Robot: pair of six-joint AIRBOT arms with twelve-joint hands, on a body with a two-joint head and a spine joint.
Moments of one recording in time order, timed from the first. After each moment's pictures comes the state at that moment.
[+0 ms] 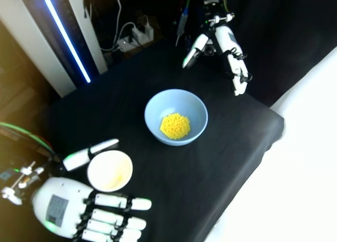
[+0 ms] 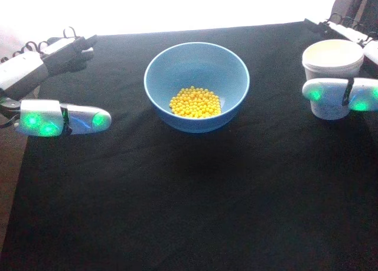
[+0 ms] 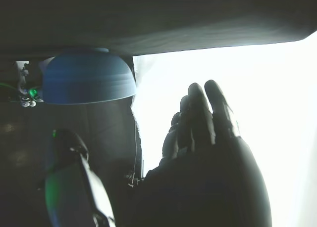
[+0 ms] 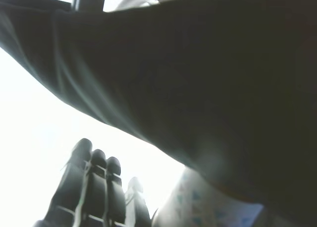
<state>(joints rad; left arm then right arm) 0.84 -1.03 1.32 -0.14 -0.91 0.59 -0.85 -1.32 1.72 0.15 0.98 -0.24</state>
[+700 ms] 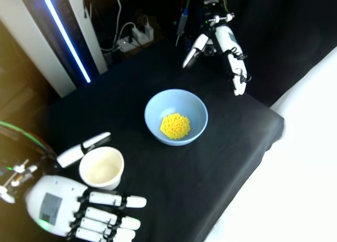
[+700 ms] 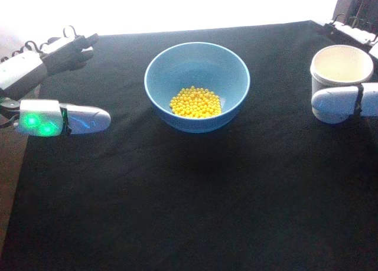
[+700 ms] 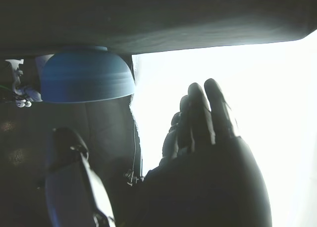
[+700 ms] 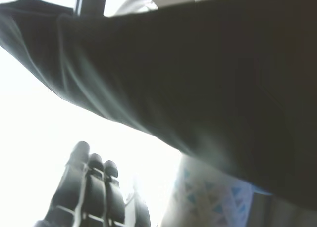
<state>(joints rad) 0.84 -1.03 1.32 -0.14 -0.92 0.59 -0.86 -1.26 1.66 0.13 0.98 -0.24</state>
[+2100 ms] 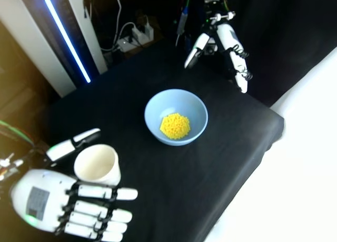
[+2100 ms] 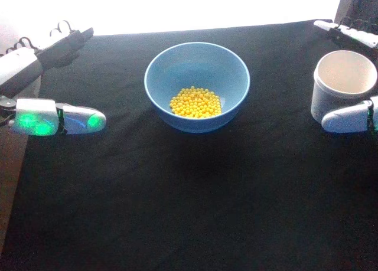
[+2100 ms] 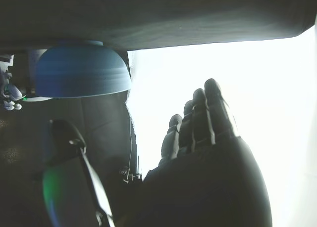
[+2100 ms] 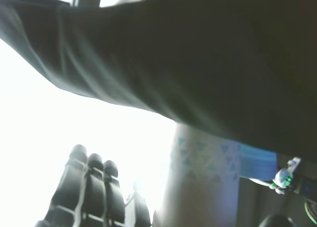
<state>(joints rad) 0.84 -1.01 1.31 -0.16 -0.92 0.58 -0.88 -1.18 1.56 0.08 0.98 -0.24</state>
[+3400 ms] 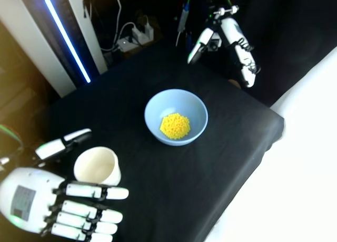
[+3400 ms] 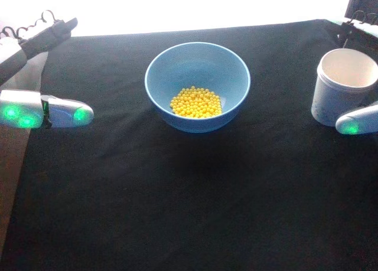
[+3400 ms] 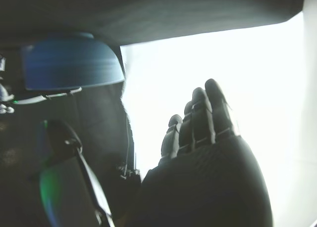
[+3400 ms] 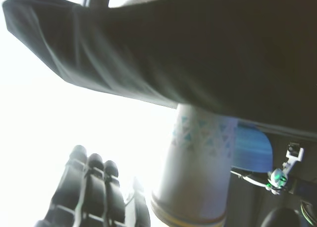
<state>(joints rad) 0.84 -0.97 1.30 -0.17 -0.92 0.58 -0.89 -1.11 1.51 0.08 0.98 -0.25</state>
